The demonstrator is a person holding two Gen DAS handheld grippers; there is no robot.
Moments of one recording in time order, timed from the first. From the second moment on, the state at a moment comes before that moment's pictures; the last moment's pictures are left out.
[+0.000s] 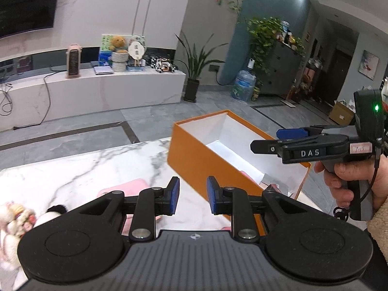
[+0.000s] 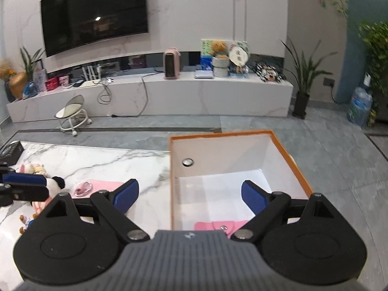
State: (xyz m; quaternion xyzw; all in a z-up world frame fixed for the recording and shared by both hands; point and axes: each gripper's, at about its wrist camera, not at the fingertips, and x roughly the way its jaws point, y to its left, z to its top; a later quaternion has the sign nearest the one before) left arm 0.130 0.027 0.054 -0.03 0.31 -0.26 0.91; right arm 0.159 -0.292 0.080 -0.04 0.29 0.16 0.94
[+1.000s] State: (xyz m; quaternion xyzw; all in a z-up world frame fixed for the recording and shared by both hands) left arm 0.108 0.101 0.056 -0.07 0.32 -0.23 0.92; right arm 0.112 -0.209 0.057 -0.11 0.30 0.21 0.92
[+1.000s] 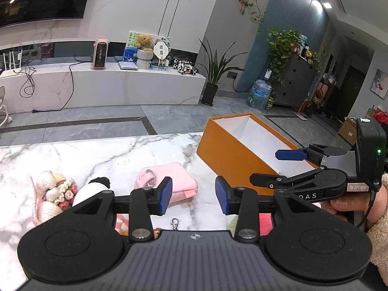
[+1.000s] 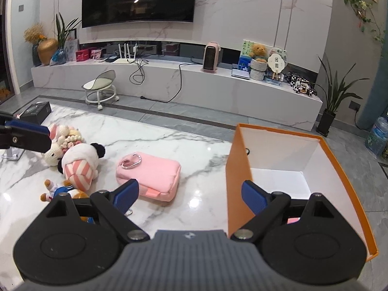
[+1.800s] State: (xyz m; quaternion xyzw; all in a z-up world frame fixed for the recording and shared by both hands) left arm 0.116 0.116 0.034 -0.06 0.35 -0.20 0.91; right arm 0.103 -0.193 0.038 -0.15 0.34 0.26 0.89
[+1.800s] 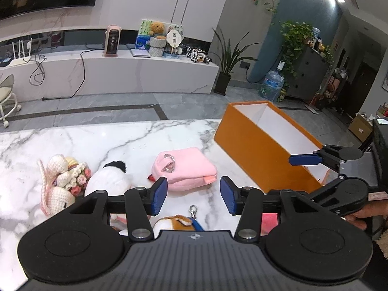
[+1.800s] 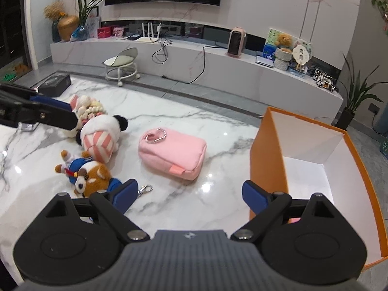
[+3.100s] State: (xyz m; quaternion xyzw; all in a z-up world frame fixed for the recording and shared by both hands) left arm 0.129 0.128 -0.049 0.01 0.43 -0.20 0.88; right arm 0.100 -0.188 -0.003 -0.21 0.42 0.24 0.85
